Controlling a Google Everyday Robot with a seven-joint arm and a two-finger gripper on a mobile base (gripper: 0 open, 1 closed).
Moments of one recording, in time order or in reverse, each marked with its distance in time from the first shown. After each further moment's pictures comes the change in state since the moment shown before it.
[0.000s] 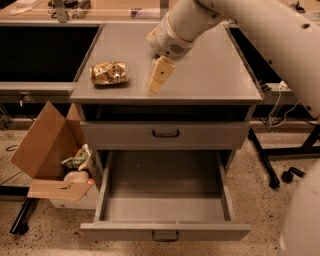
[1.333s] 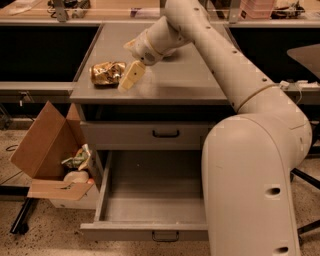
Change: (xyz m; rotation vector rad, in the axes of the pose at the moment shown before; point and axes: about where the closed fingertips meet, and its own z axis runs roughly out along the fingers) arm -0.024 -0.071 0.117 -0.069 -0.266 0.080
